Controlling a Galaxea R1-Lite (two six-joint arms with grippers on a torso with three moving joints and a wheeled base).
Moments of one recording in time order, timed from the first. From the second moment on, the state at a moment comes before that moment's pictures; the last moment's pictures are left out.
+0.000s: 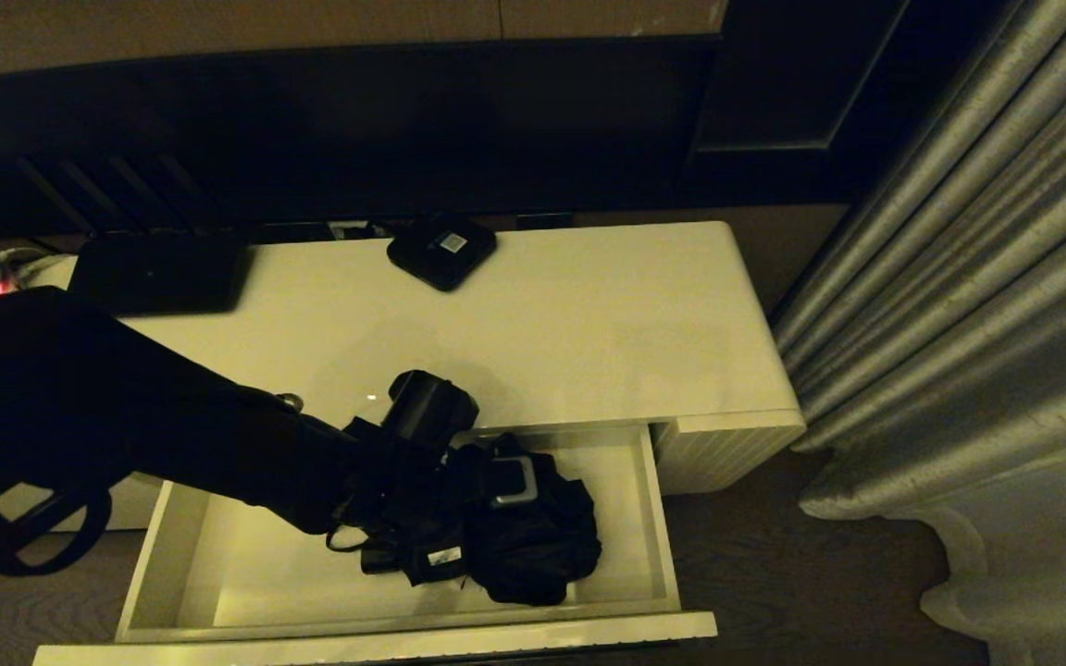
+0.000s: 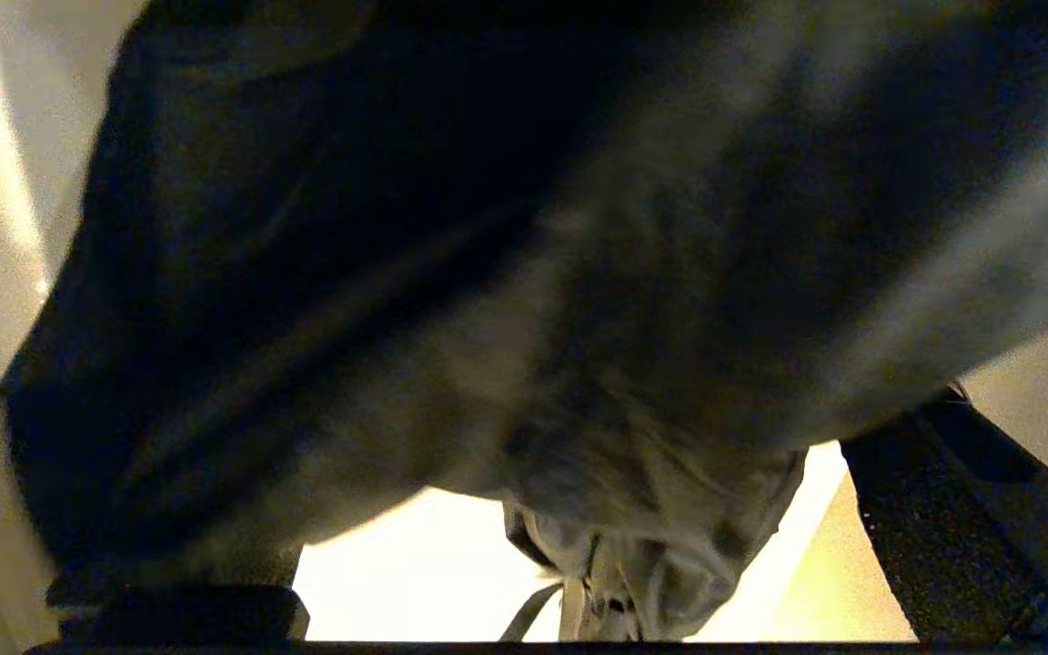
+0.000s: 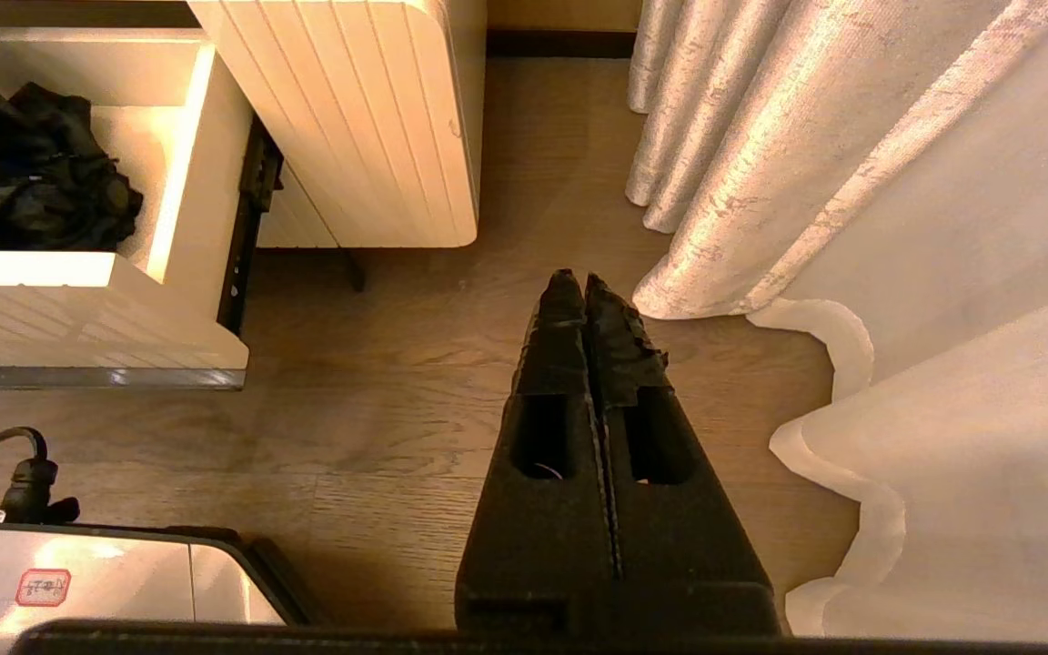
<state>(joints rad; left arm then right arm) -0.50 2.04 -1.03 -0.08 0.04 0.94 0.00 0.00 0.00 0.00 0.01 0.01</state>
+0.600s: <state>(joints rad) -0.51 2.07 -1.04 -0.08 0.04 0.93 0.00 0.00 0.00 0.00 0.01 0.01</state>
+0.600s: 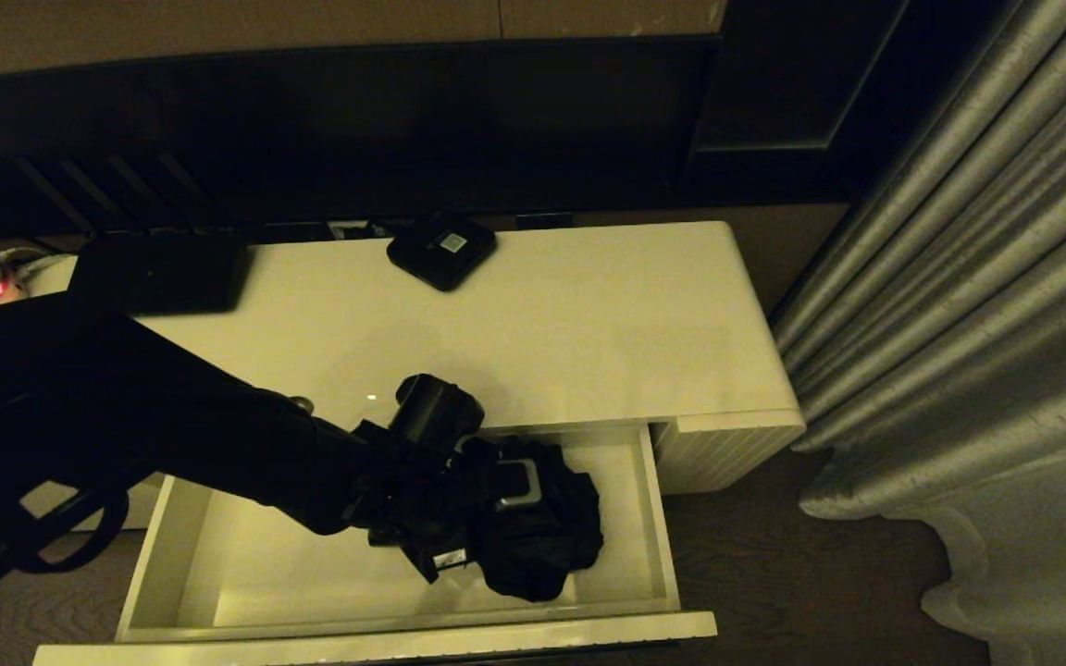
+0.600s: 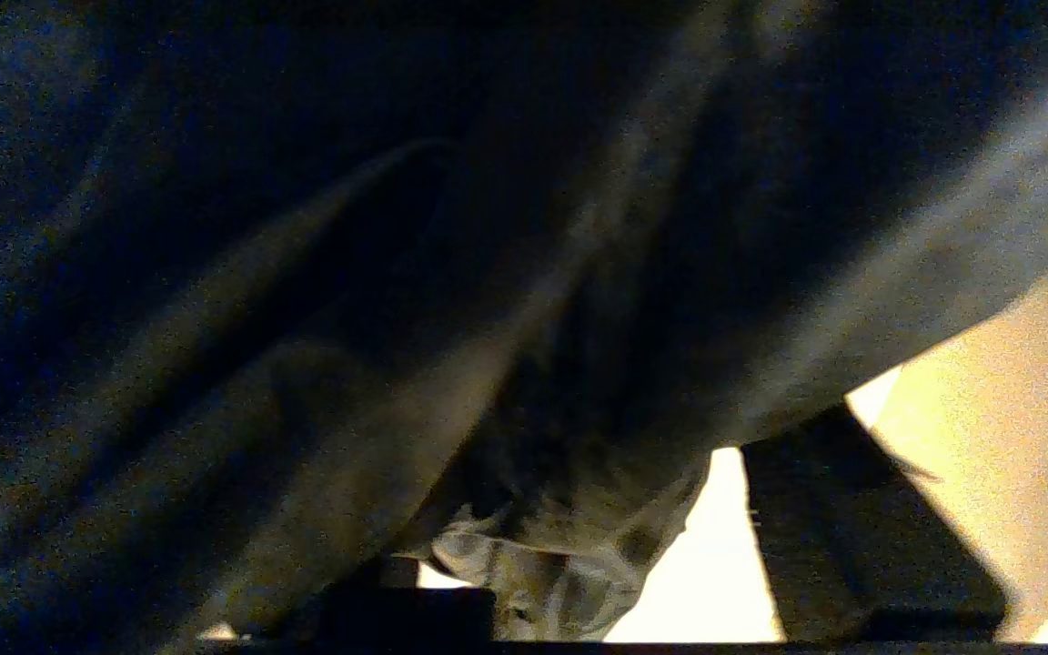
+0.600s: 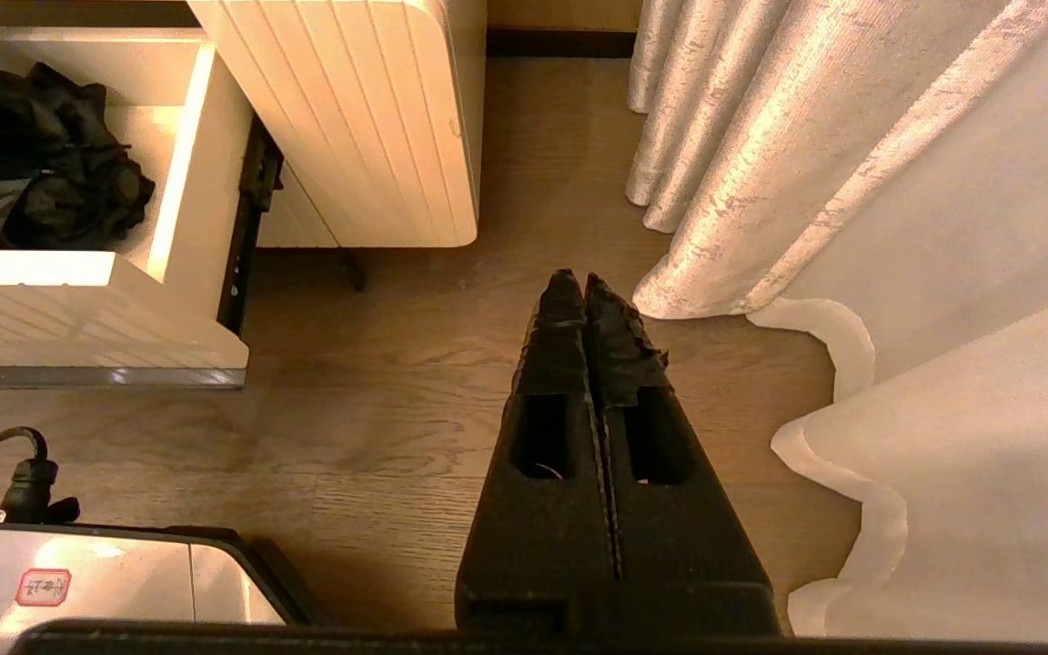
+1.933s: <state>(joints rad) -0.51 1.74 -0.91 -0.07 0.09 0.92 0.00 0.00 0.00 0.00 0.01 0.01</state>
